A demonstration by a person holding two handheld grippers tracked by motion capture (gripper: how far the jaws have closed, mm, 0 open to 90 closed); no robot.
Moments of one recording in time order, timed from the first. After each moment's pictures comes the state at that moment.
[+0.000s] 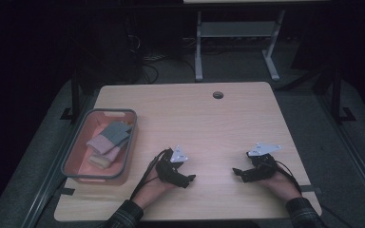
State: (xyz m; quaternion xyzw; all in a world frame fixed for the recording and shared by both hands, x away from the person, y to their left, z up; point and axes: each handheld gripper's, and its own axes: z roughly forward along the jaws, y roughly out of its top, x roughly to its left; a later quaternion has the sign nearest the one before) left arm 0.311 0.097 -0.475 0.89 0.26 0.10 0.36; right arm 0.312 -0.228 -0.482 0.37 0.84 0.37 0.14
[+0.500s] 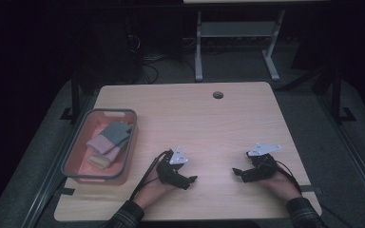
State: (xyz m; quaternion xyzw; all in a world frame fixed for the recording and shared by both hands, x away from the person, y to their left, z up) left arm 0.310 0.098 -0.478 0.89 0.25 0.10 0.38; right arm 0.313 -0.228 -0.482 0.37 0.84 0.37 0.14
